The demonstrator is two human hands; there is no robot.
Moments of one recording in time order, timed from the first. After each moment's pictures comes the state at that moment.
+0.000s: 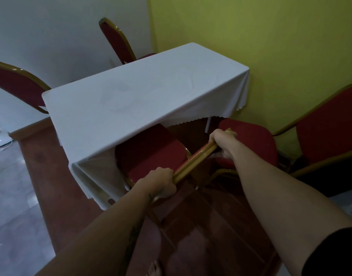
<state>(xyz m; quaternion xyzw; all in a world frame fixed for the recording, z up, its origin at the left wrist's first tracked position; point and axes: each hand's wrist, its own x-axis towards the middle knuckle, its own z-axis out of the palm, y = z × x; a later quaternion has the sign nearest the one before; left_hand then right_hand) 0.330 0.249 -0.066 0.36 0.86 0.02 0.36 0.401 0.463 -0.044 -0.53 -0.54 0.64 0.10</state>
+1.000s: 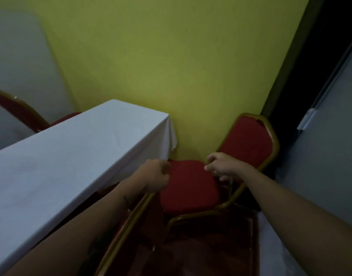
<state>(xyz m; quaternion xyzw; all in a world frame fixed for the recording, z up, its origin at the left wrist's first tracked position) 0.348 0.474 0.048 0.59 0.75 0.15 0.24 0.548 0.641 0.025 -0.54 -0.72 0.45 0.02</state>
